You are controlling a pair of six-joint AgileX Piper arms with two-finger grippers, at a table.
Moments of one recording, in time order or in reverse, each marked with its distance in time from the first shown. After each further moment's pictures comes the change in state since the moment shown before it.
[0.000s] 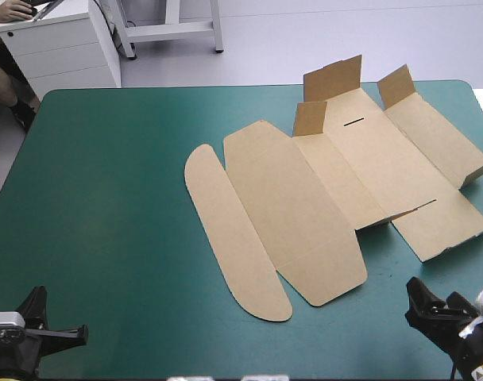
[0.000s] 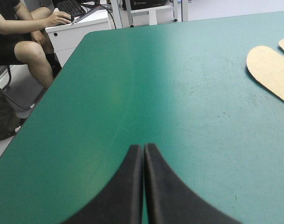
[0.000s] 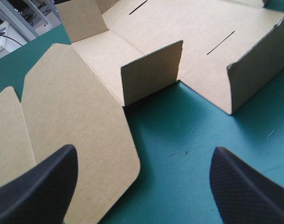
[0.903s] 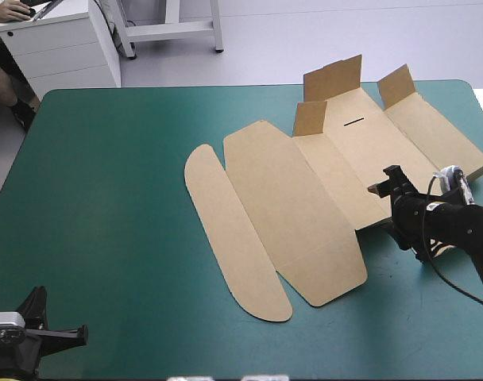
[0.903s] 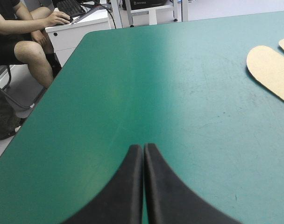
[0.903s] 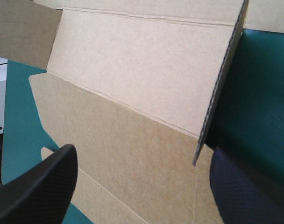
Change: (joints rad) left arm 0.000 0.000 0.000 0.000 0.001 0.000; right arm 0.000 1.038 -0.372 0.356 -0.200 0.386
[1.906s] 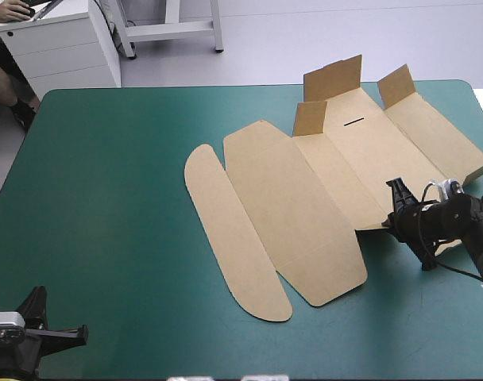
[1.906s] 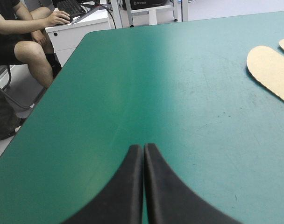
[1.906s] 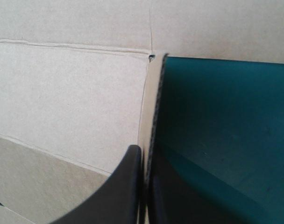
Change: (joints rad) left arm 0.000 0.000 0.000 0.000 -0.001 0.000; right arm -0.048 0.159 -0.002 -0.117 0.059 0.104
